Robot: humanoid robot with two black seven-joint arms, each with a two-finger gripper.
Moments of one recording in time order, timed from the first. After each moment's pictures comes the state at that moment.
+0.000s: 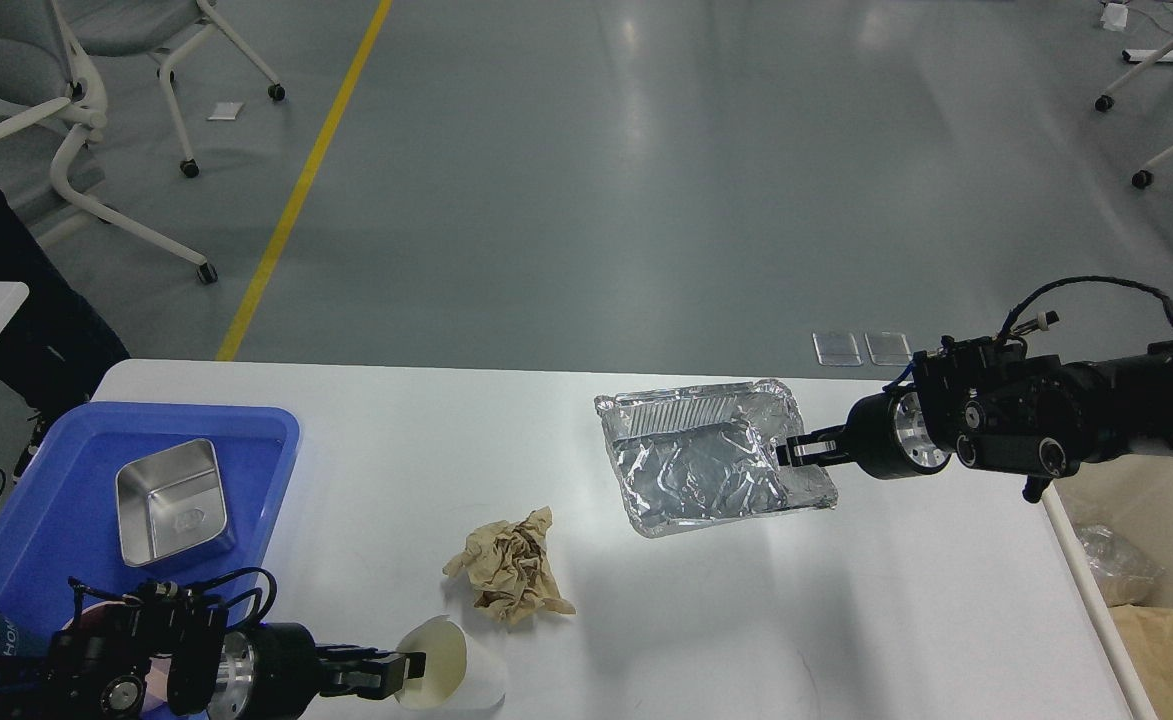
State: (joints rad) left arm -0.49 0.73 -0.19 -1.54 1.41 -0.26 -0.04; right arm 1.44 -0.30 -1.02 1.09 -0.46 0.08 0.39
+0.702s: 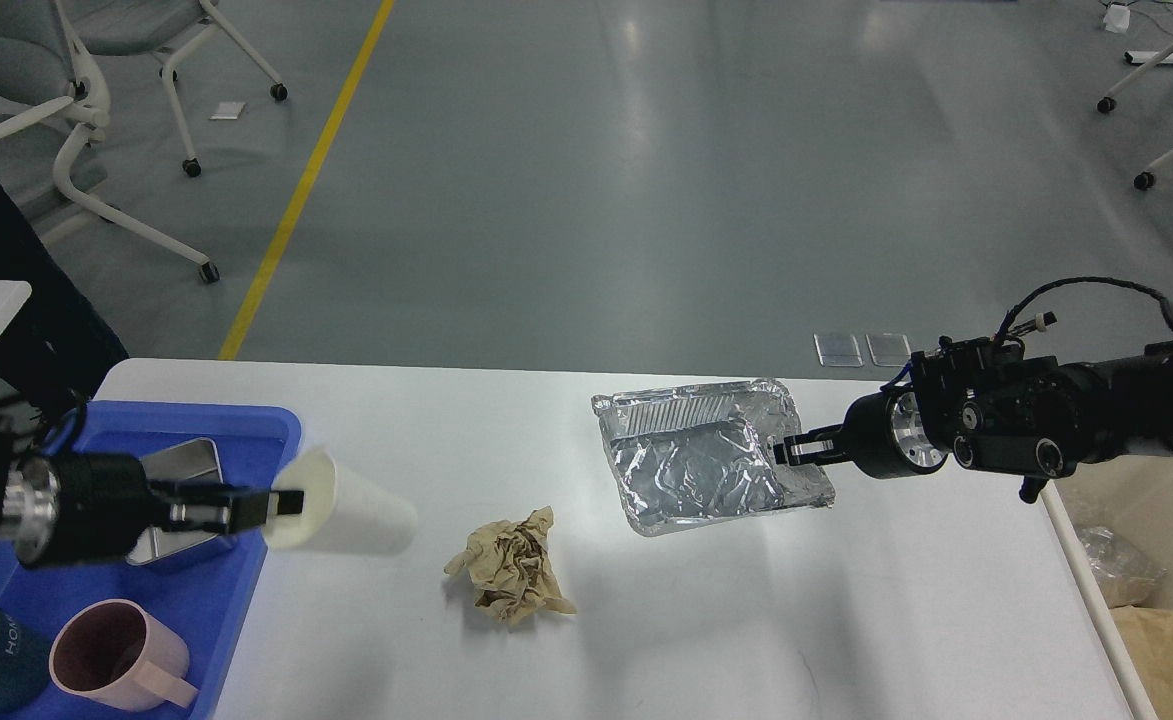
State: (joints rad) left arm -0.70 1.17 -0.46 -1.73 1.25 -0.51 -0.19; right arm 1.44 -0.30 -1.02 1.10 -0.46 0.07 0.38
